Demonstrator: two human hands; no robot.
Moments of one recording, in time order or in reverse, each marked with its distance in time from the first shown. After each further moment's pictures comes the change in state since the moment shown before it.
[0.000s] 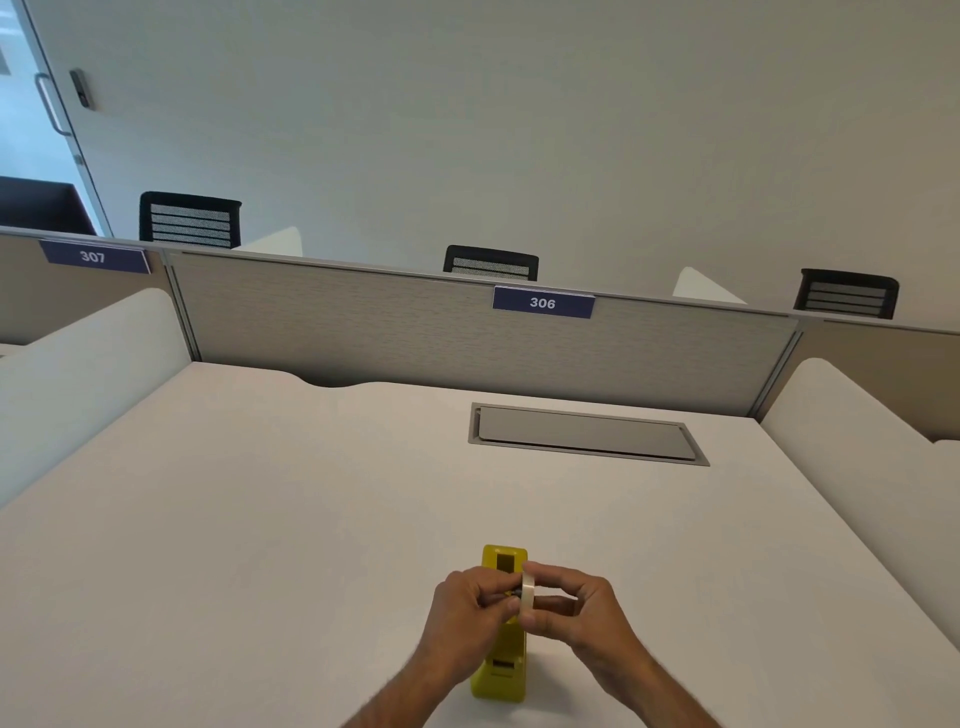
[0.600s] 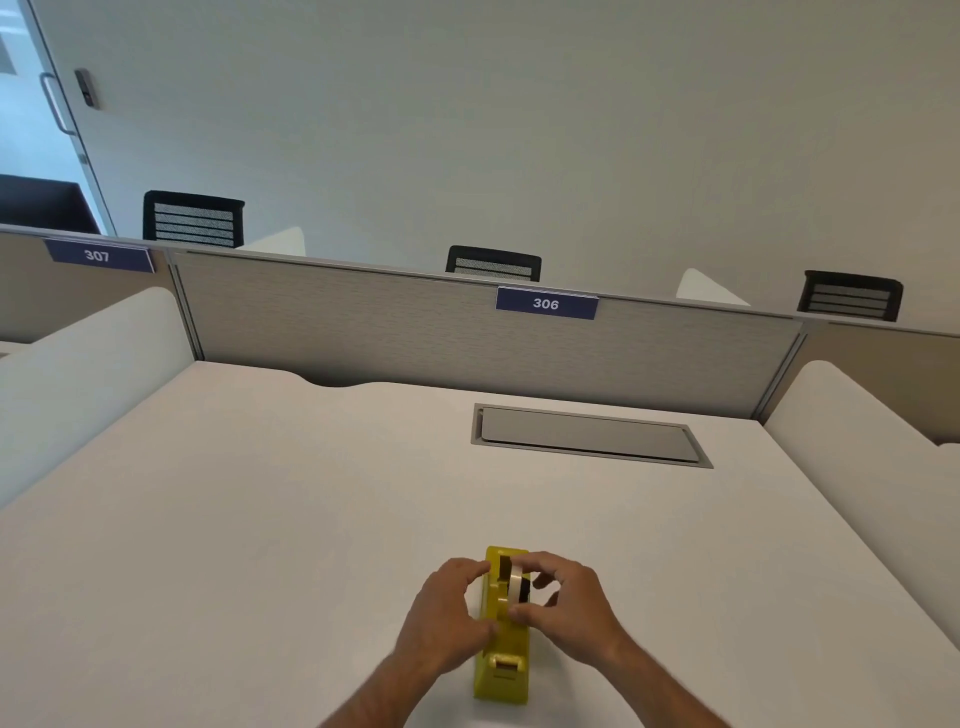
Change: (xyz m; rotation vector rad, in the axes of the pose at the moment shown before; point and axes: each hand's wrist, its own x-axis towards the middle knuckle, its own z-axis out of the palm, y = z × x) left_hand 0.016 -0.035 -0.011 0.372 0.003 -0.097; right_hand 0.021 -0.006 0.013 -0.703 0.137 -0.081
